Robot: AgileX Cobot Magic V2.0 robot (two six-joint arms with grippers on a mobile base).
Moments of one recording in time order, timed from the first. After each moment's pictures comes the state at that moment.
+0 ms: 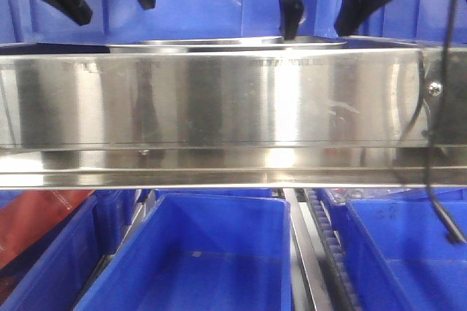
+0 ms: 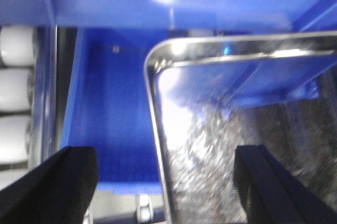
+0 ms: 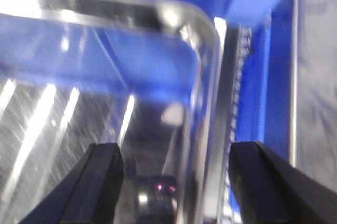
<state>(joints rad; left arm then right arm) -0.37 1.69 -1.51 -0.01 0.80 -0.29 0.44 1.75 -1.49 -0.19 0.80 0.42</state>
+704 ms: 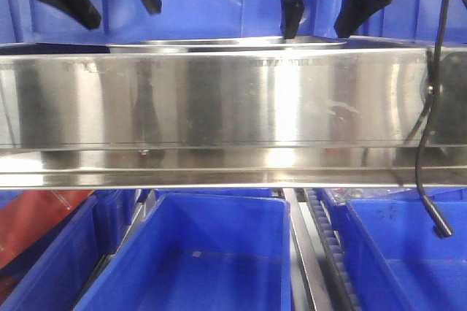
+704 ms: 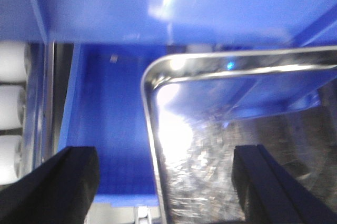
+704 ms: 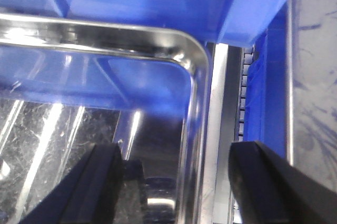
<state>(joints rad) -0.37 1.73 -1.51 -0.01 0.76 -0.29 0.41 1.78 -1.50 -0.16 0.79 0.42</state>
